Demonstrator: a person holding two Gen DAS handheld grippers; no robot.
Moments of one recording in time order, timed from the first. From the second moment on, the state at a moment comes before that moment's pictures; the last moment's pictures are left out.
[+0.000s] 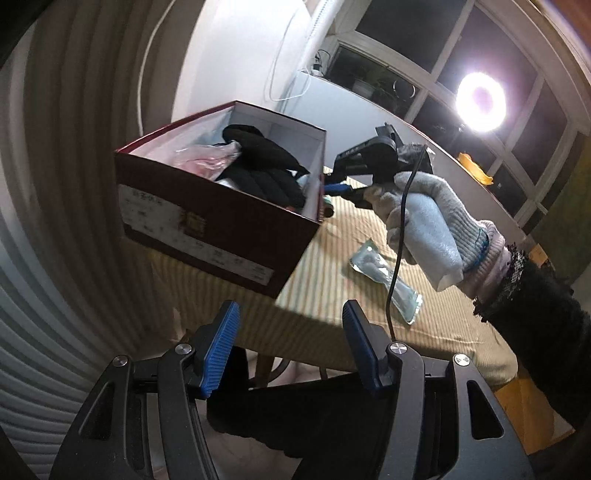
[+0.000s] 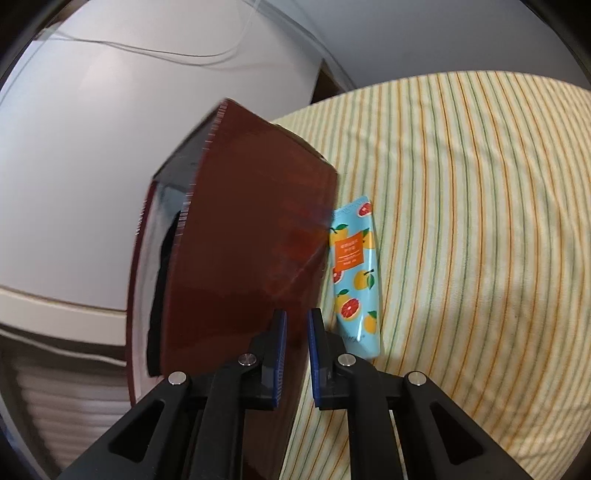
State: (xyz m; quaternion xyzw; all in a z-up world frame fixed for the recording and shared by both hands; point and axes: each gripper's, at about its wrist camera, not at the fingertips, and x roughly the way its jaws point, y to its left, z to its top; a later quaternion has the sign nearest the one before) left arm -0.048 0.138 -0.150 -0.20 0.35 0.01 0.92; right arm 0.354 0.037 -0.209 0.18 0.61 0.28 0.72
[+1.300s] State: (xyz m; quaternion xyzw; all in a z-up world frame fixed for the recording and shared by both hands) left arm -0.006 0.081 -0.149 -0.16 0.37 -0.06 0.91; right arm 0.374 -0.075 -0.171 0.10 0.56 0.27 0.78
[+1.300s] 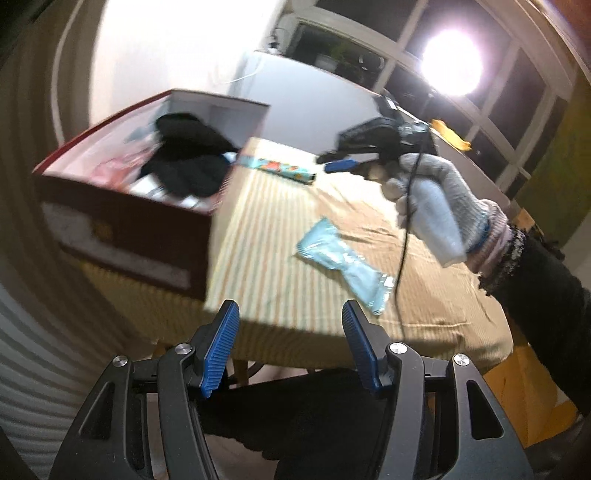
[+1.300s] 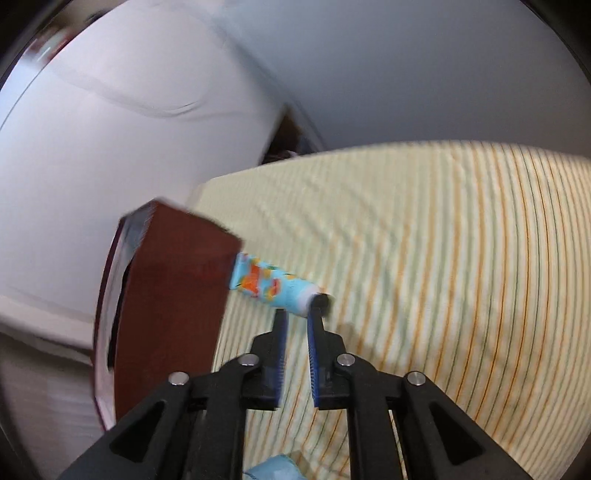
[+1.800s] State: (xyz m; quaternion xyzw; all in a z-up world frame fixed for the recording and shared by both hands) left arm 0.064 0.023 -0.180 -0.15 0.44 -0.12 0.88; right arm 0.362 -0.018 -0.163 -0.14 0.51 0.34 0.77
